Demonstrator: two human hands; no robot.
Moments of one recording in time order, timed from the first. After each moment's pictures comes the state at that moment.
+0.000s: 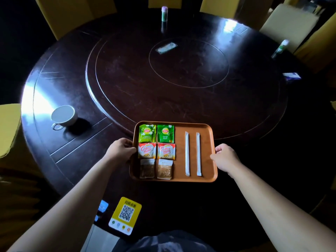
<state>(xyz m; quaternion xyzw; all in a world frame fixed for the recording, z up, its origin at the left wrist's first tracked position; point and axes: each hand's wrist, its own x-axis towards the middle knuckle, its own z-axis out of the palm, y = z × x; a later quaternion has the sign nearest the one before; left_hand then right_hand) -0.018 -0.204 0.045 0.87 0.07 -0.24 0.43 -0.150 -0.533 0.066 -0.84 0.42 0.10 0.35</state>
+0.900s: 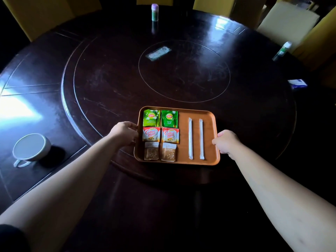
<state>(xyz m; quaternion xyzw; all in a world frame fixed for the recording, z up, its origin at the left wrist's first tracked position) 0.157 -0.288 0.040 0.85 0.05 -0.28 0.45 0.012 -0.603 0.057 -0.81 0.46 0.08 0.35</state>
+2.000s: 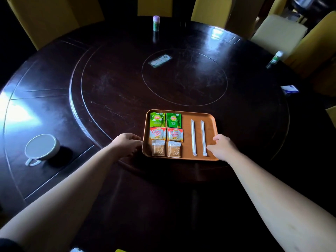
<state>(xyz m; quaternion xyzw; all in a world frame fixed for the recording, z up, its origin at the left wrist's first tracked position) 0.127 -0.257 0.039 0.83 0.01 -0.32 0.45 -0.007 -0.571 0.073 -0.87 0.41 0.13 0.26</state>
